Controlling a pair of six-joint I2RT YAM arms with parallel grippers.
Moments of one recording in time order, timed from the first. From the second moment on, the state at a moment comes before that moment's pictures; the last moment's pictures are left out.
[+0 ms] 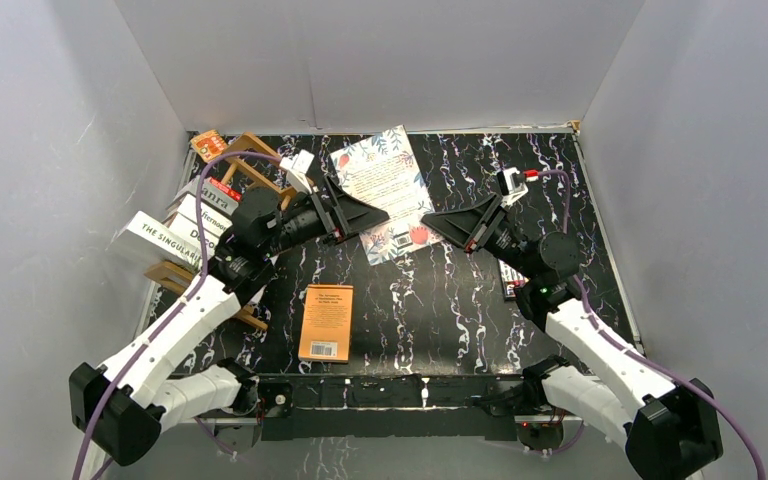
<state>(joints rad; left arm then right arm) -0.58 1.05 0.93 0.04 0.47 -1.04 0.49 0.90 0.55 0.78 -0.56 1.34</state>
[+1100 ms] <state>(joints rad) -0.54 1.01 0.93 0.23 0.59 -1.15 0.49 0.89 0.61 0.70 -0.58 1.31</state>
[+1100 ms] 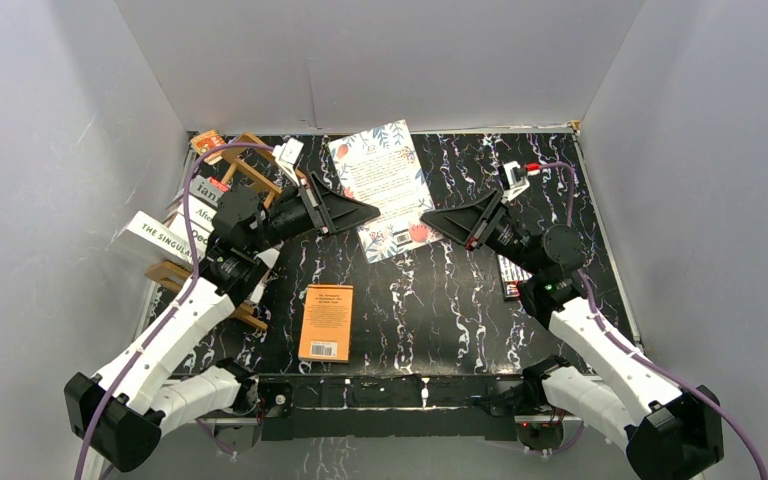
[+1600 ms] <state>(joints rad) -0.47 1.14 1.20 -0.05 0.82 -0.95 0.49 1.00 0.79 0.59 -0.81 1.16</state>
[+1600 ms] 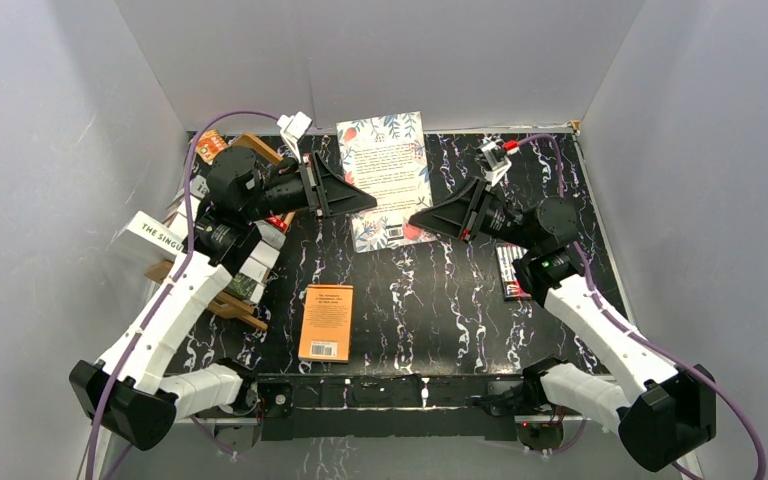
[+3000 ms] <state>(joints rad) -0.45 0.95 1.67 -0.83 -0.03 -0.47 0.74 1.31 1.18 0.06 -0.38 0.23</state>
